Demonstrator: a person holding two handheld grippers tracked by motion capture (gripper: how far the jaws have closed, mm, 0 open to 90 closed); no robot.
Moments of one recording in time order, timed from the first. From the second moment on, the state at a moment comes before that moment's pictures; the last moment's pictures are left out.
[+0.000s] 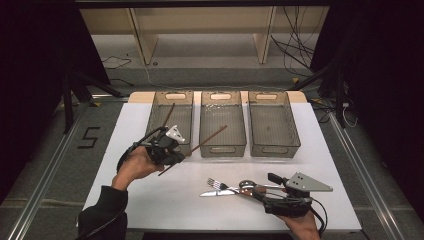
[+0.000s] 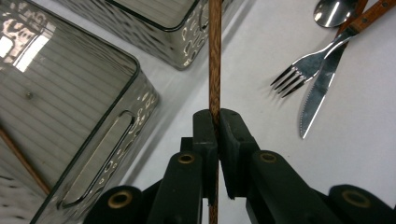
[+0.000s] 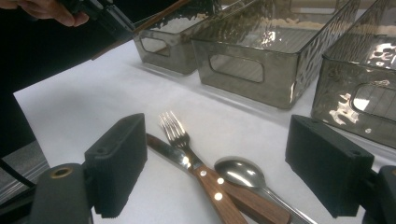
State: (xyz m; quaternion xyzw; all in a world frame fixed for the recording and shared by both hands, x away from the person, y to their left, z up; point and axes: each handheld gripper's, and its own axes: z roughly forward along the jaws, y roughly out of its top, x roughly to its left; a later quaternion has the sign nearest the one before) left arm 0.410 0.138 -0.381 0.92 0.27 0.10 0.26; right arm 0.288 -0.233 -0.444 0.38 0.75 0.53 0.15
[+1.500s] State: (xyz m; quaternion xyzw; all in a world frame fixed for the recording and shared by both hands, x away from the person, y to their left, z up) left arm 0.493 0.183 -0.356 0.86 0.39 0.15 0.30; right arm 0.288 -0.234 -0.443 0.38 0.74 0.53 0.15
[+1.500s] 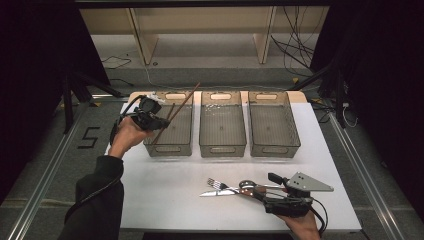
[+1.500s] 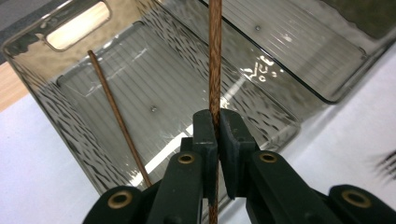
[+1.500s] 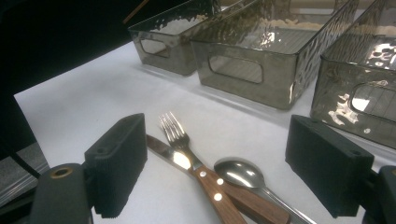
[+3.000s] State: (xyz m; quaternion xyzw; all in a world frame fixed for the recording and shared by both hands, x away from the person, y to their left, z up) left arm 0.526 0.199 -0.403 0.82 0.48 0.14 0.27; right arm 0.288 -0.234 -0.443 0.38 0.74 0.53 0.15
